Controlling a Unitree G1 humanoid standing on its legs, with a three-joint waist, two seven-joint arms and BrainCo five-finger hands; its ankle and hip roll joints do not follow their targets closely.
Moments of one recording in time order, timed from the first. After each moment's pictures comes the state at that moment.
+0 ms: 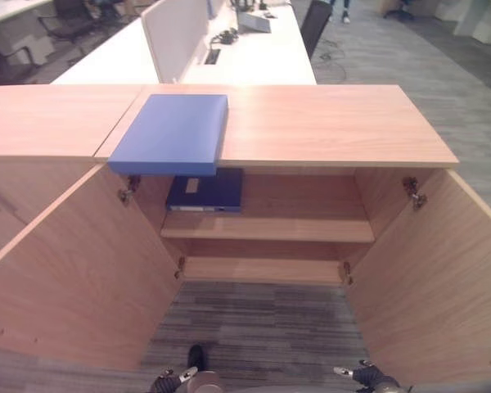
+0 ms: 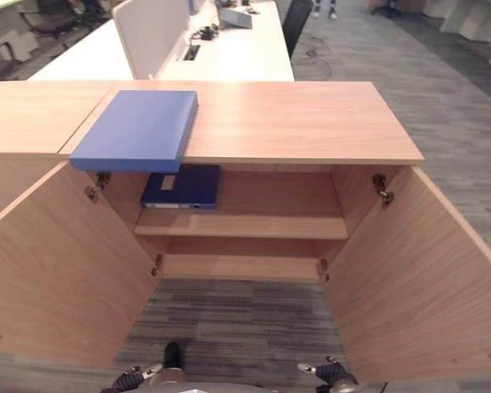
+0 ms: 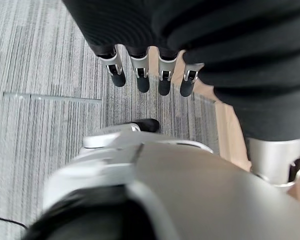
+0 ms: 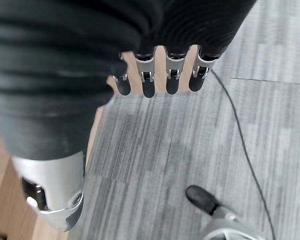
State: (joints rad) left arm 0.04 0.16 -0.17 1.31 -0.14 -0.11 0.09; right arm -0.04 -0.30 0.24 1.31 0.18 -0.03 -0.12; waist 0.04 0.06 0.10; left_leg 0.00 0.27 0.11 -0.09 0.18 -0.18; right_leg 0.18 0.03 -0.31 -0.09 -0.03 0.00
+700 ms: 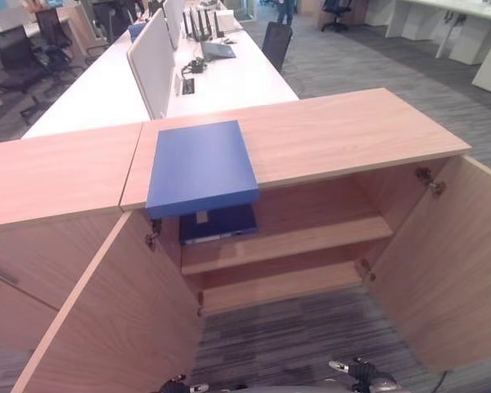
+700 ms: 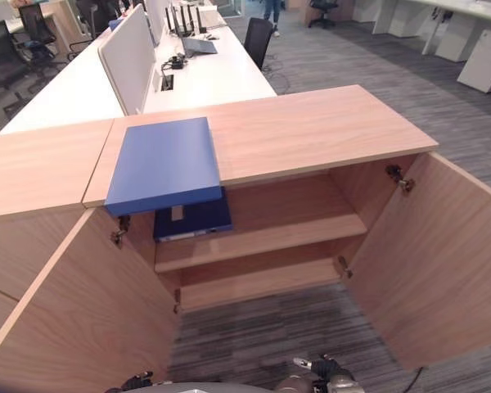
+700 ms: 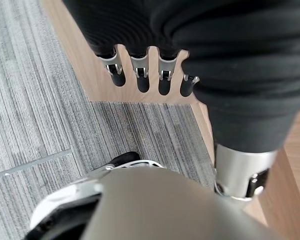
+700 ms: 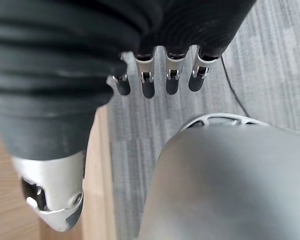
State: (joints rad) left arm 0.00 0.21 -0.25 1.33 -0.13 -0.09 -0.01; right arm -0.08 -0.23 0.20 1.28 0.22 0.00 -0.06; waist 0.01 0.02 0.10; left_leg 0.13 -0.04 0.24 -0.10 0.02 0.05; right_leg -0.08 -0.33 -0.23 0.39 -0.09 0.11
